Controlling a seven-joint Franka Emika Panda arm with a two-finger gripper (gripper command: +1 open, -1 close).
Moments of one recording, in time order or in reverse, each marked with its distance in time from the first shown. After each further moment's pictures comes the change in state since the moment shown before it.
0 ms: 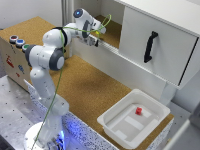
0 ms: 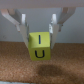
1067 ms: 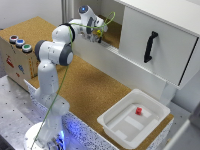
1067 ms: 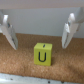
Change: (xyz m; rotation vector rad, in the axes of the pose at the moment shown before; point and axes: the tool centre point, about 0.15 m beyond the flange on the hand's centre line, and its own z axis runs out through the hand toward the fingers) arm -0.005 -0.020 -0.018 -0.020 -0.072 -0.054
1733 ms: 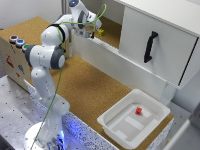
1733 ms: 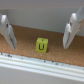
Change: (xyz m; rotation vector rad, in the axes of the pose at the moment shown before) arm -0.070 -0.007 -0.094 -0.096 -0.126 -0.022
